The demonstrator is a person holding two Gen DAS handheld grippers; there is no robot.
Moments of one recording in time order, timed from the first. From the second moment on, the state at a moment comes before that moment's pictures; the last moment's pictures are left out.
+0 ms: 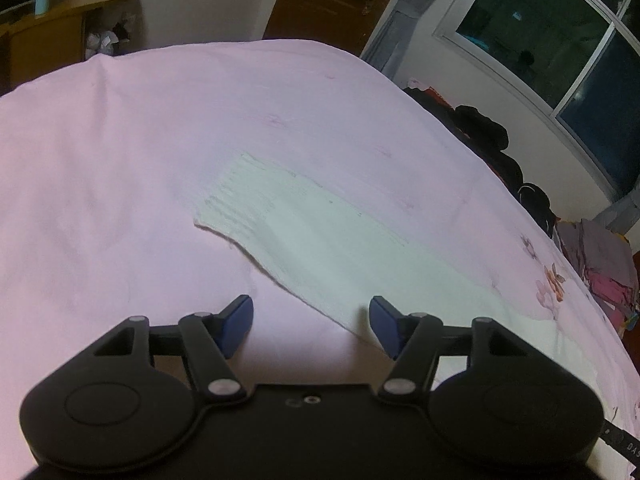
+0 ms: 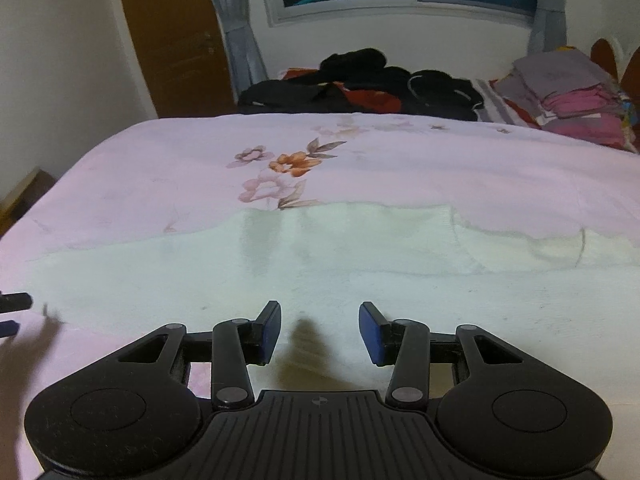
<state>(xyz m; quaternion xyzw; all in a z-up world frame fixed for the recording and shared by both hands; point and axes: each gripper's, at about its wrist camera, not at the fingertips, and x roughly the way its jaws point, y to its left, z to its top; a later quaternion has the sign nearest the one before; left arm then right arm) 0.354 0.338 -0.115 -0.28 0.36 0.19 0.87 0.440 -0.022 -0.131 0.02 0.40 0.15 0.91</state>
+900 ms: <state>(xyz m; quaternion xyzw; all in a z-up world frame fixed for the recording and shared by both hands) 0.370 0.350 -0.128 -0.32 0.30 0.21 0.87 0.454 -0.015 -0.159 0.00 0.42 0.12 0.90</state>
